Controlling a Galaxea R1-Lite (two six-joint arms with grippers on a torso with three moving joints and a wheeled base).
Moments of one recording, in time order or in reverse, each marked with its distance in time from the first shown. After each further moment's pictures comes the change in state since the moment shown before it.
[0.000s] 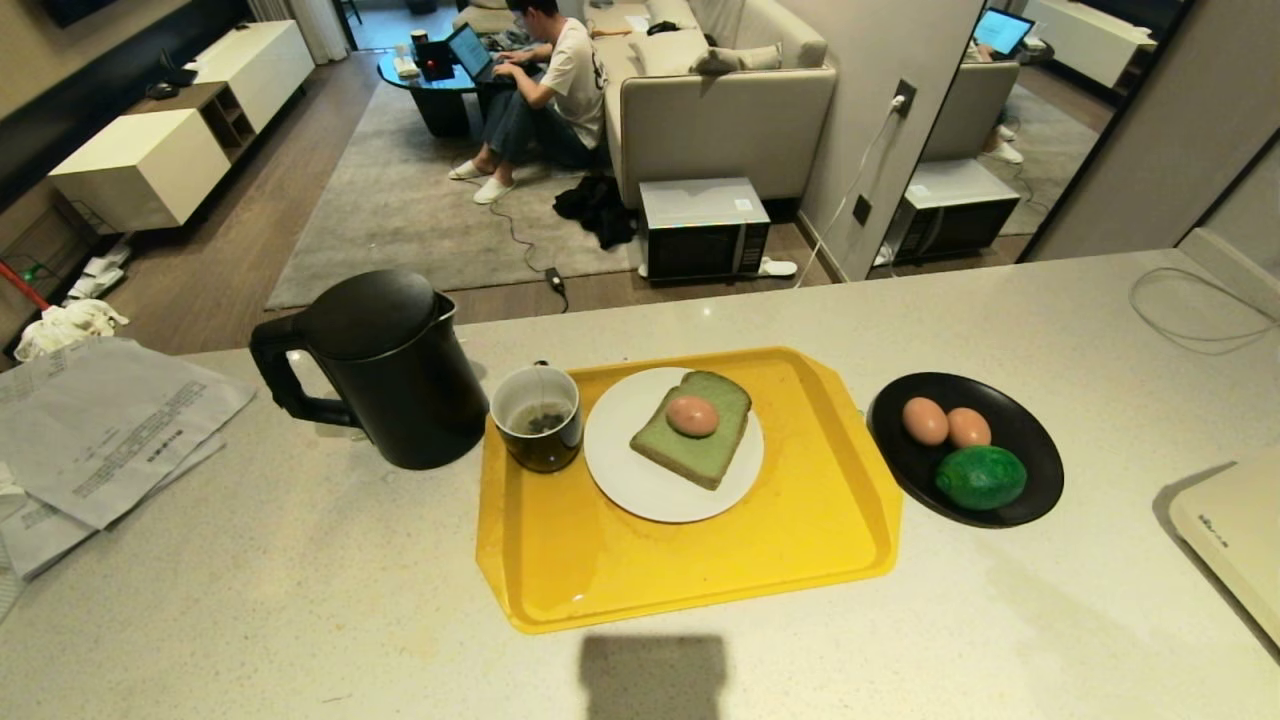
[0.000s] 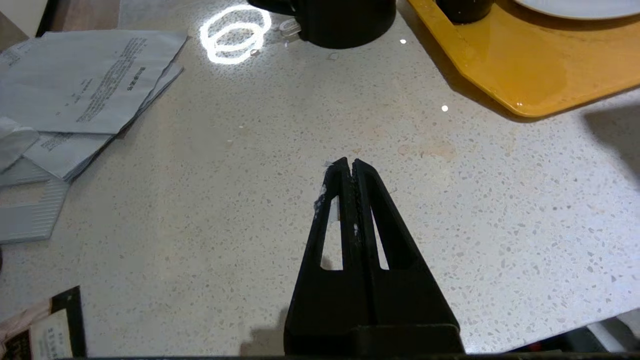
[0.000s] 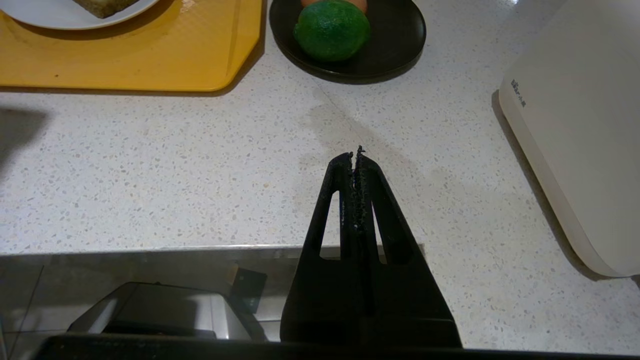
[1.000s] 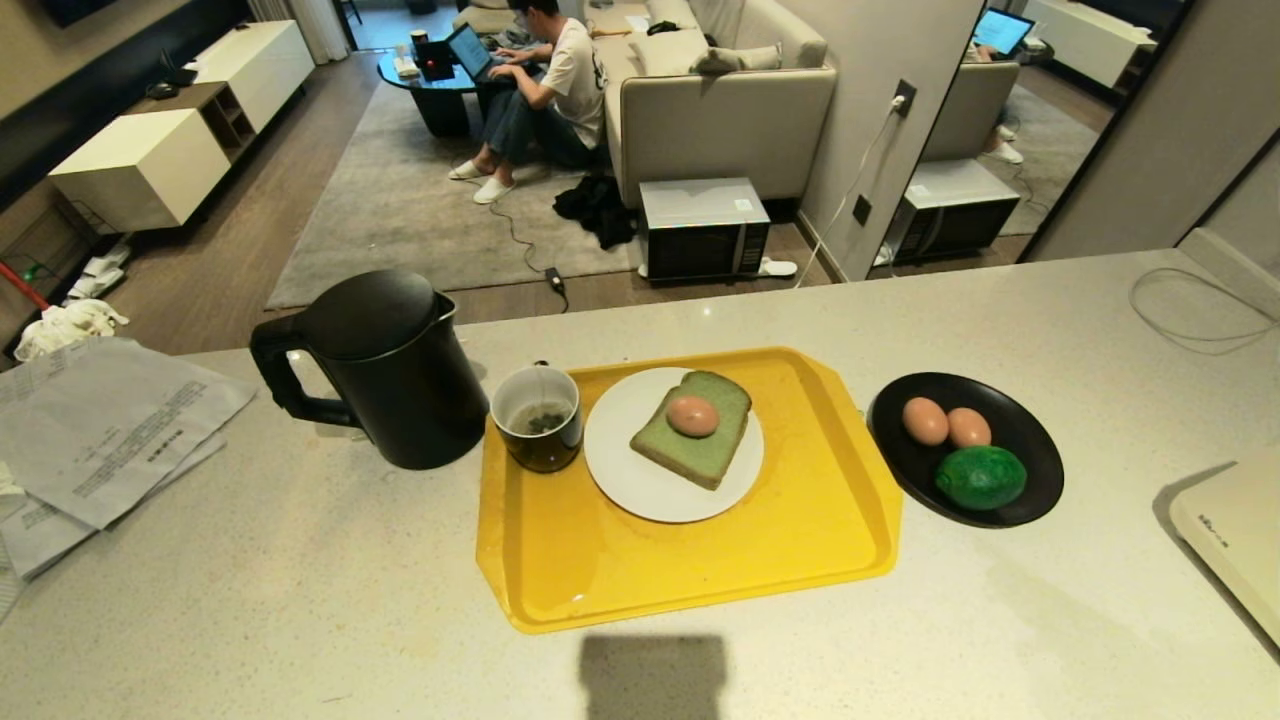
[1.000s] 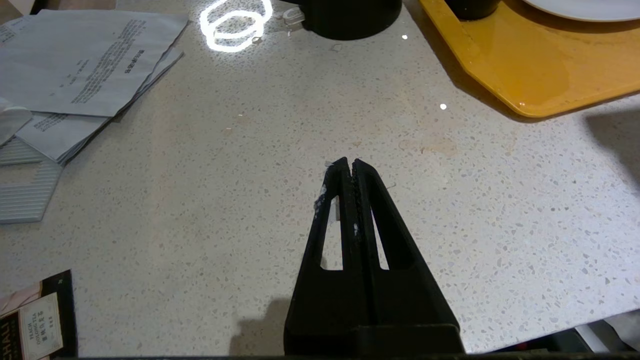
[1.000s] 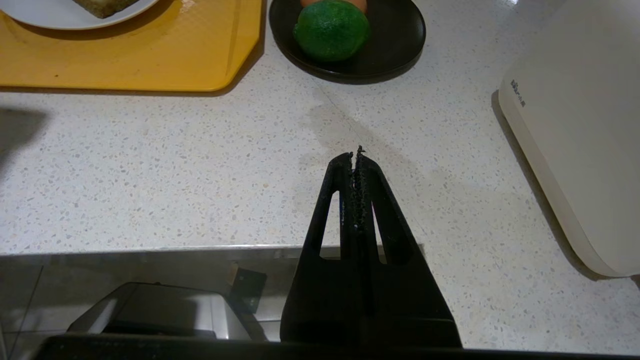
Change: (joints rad) left arm 0.003 0.001 -0.006 0.020 0.017 -0.044; right arm 0.000 0.000 0.000 0.000 0.000 0.000
